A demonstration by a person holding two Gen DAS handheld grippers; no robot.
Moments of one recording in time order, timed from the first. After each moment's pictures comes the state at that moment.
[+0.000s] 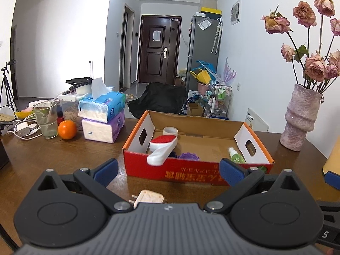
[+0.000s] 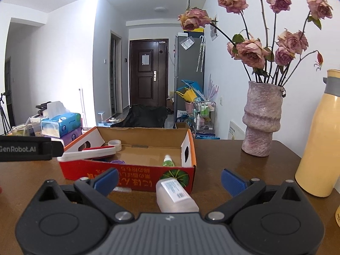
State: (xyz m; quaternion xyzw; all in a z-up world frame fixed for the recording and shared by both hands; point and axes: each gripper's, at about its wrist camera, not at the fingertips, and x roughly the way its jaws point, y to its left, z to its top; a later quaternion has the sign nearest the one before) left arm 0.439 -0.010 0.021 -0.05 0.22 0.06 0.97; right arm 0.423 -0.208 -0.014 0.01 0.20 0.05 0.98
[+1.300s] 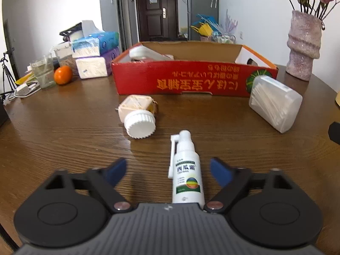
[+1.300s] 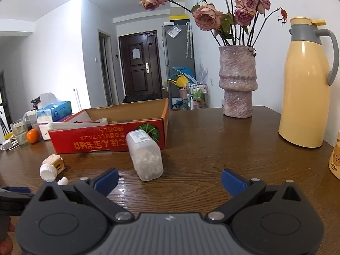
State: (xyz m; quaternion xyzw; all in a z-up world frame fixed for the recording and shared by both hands) left arm 0.414 -0.052 -0.085 0.00 0.34 0.07 0.94; right arm 0.375 -0.273 -0.075 0.06 0.23 0.05 0.97
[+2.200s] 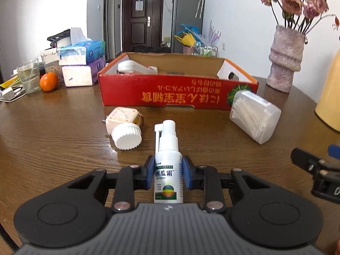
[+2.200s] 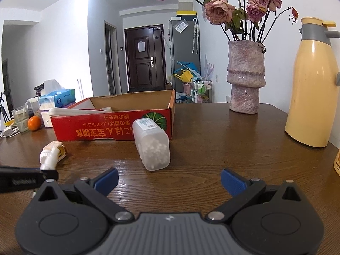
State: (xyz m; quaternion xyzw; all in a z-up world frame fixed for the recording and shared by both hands) left arm 0.405 -0.044 -0.069 -0.03 0.31 0.01 0.95; right arm 0.380 -0.261 -0.086 0.03 0.25 0.05 0.97
